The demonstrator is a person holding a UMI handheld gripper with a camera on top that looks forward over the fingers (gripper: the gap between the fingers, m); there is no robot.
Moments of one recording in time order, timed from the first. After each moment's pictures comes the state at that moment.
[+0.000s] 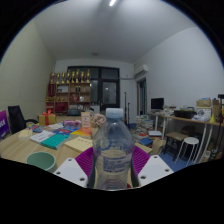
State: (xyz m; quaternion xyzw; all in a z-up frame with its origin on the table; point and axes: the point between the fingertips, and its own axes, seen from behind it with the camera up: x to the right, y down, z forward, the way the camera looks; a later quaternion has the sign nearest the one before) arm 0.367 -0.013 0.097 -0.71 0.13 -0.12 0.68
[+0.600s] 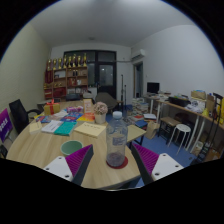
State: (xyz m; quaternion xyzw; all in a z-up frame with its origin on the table) arm 0.299 -0.140 0.131 -0.78 0.16 -0.12 0.59
